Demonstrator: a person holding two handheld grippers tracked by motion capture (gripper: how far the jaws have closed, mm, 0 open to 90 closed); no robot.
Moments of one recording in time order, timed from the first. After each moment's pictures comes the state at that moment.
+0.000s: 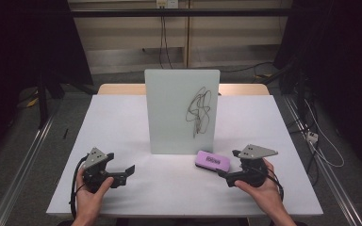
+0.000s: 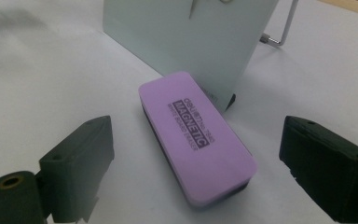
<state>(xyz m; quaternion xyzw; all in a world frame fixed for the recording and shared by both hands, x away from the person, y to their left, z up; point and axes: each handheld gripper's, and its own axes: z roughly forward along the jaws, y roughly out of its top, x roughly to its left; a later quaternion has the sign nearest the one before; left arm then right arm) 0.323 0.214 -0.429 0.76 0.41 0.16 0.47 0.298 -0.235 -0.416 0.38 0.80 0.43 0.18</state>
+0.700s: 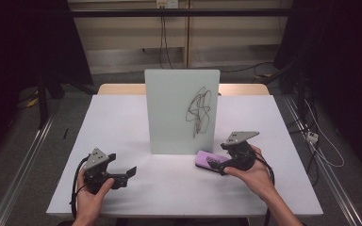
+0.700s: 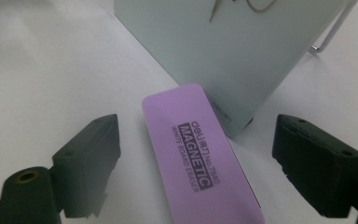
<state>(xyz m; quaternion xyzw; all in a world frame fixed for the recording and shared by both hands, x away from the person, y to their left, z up) 0.320 0.212 -0.429 0.77 0.40 0.15 0.48 0.339 -0.216 -0.406 0.34 0.85 0.38 0.13</state>
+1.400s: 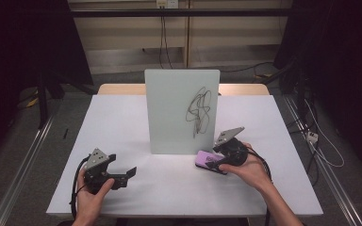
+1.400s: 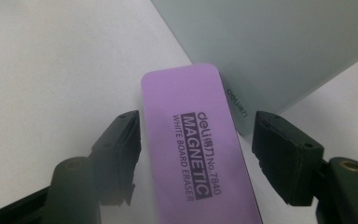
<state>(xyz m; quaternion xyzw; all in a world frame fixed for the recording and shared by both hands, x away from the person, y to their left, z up) 0.320 0.212 -0.430 0.77 0.40 0.15 0.47 0.362 -0.205 -0.418 0.28 0.90 0.32 0.09</state>
